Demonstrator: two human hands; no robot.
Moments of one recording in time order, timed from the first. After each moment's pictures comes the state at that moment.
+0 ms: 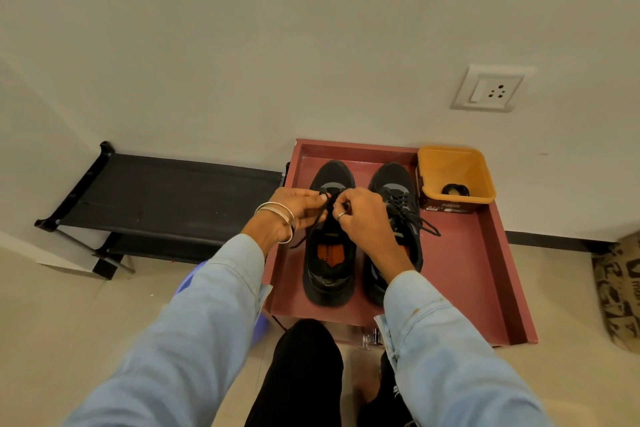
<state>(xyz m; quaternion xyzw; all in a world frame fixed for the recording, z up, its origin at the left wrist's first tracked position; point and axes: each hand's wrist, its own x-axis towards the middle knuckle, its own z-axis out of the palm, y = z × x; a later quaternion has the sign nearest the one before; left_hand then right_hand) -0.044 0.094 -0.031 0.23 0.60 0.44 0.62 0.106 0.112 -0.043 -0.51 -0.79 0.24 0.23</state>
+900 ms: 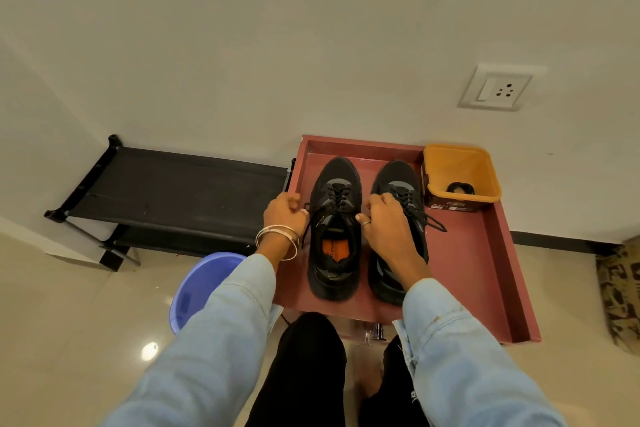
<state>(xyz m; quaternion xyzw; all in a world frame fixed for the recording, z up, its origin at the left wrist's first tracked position) -0.046 0.066 -0.055 0.35 0.80 0.34 0.34 0.130 0.103 -0.057 -0.59 -0.78 0.18 0.12</state>
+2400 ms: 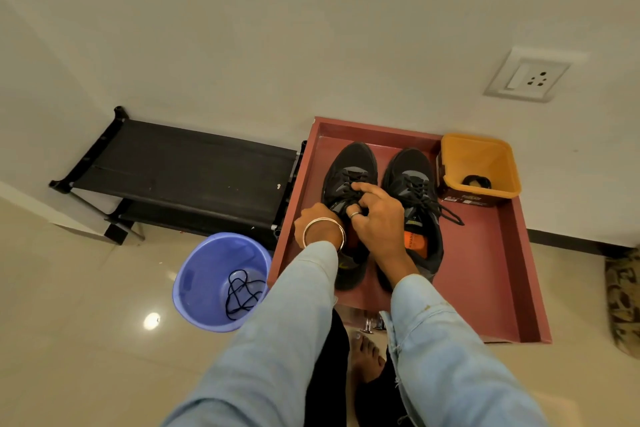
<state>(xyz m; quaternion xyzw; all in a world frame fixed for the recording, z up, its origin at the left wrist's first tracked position) 0.005 0.074 -0.072 0.32 0.89 0.09 0.31 0.101 0.095 -0.085 -0.48 -0.78 0.17 0.37</state>
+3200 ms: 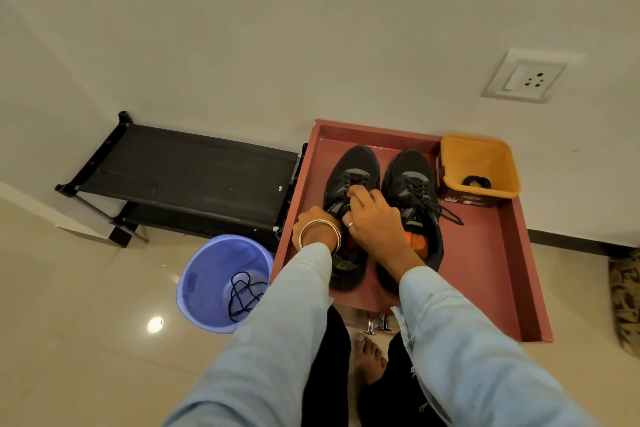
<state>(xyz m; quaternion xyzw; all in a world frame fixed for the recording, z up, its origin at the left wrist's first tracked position) 0.002 0.068 -0.070 0.32 0.88 0.10 0.33 0.105 0.097 -0.091 -0.41 -0.89 -0.05 0.20</state>
